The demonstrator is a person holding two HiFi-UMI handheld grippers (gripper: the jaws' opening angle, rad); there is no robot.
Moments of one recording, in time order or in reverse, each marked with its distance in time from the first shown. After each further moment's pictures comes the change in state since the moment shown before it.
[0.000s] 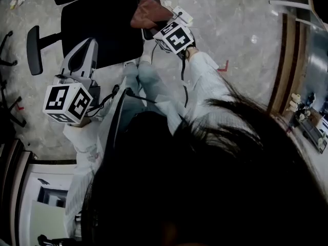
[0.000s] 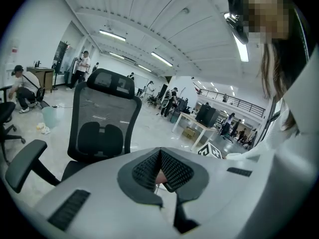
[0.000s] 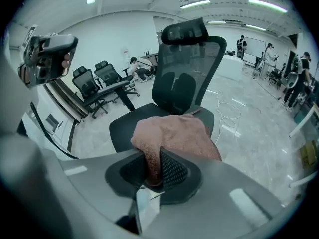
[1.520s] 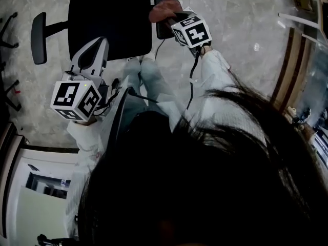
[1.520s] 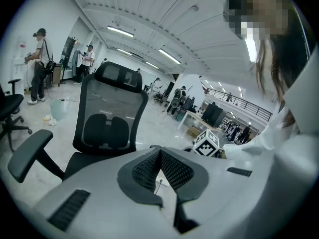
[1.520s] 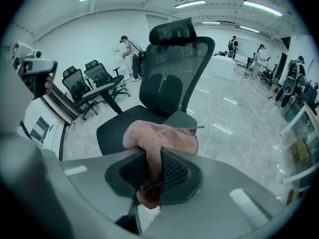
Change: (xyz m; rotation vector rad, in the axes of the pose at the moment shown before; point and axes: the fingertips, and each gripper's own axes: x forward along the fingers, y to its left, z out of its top) left arm 0.002 0.022 -0.023 -0.068 0.036 0.057; right arm 0.005 -0.047 0.023 0.039 0.006 -0.071
